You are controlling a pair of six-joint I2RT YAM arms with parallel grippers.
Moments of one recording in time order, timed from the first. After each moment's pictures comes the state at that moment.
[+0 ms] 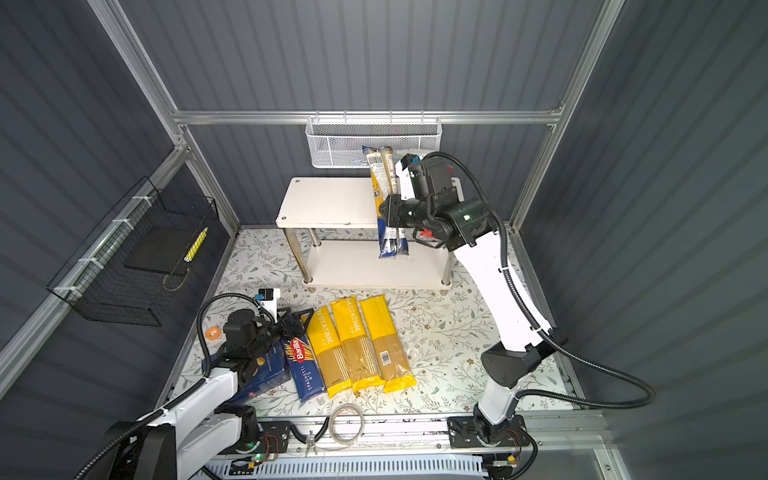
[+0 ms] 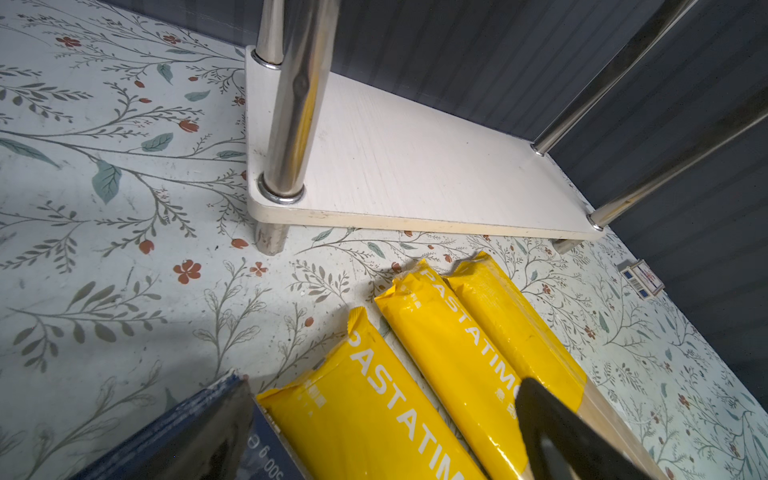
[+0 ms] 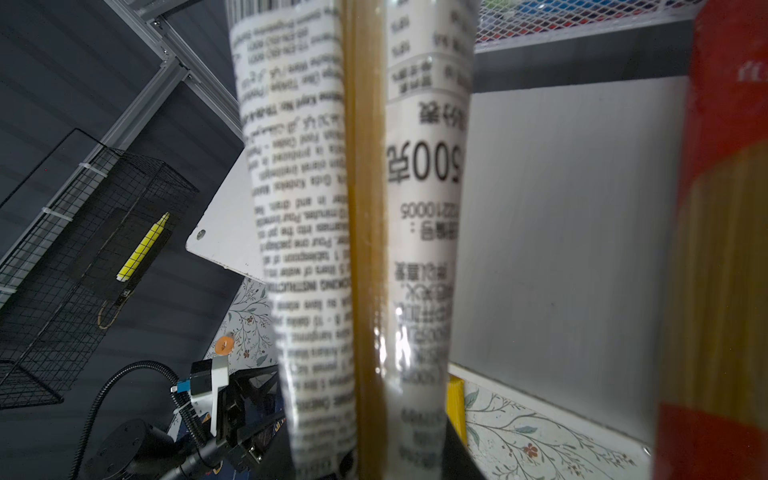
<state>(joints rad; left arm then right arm) -0.14 1.01 0.25 0.37 0.42 -0.29 0.55 1.76 2.30 -1.04 -0.08 0.40</state>
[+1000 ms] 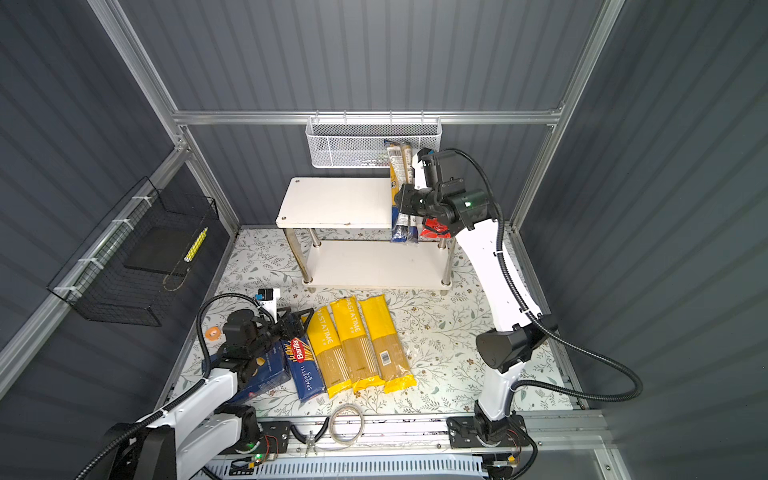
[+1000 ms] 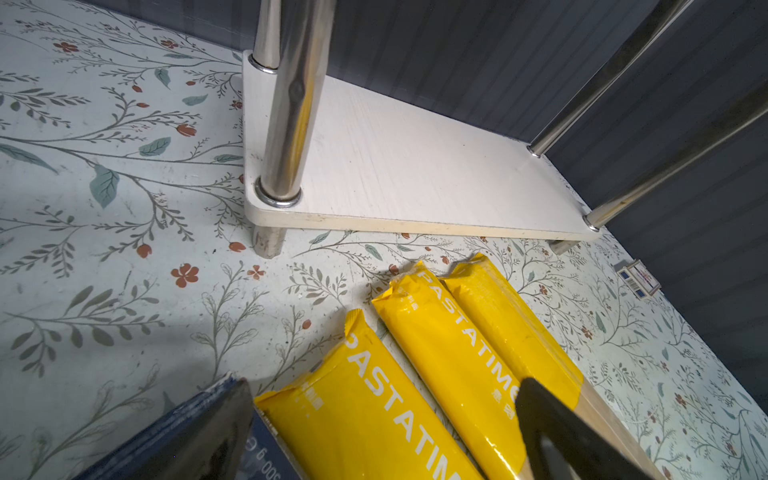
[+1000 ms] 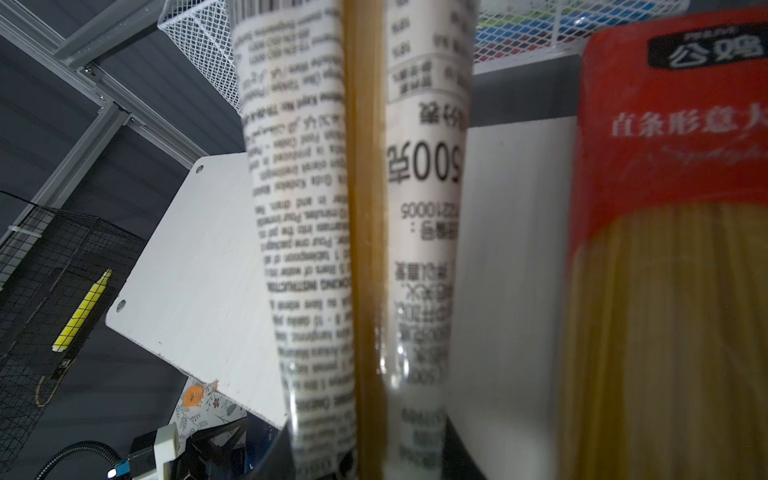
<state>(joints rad) -0.14 0.99 0.25 0.37 0.42 -0.29 0.42 1.85 2.32 -0.98 -0.12 0.41</state>
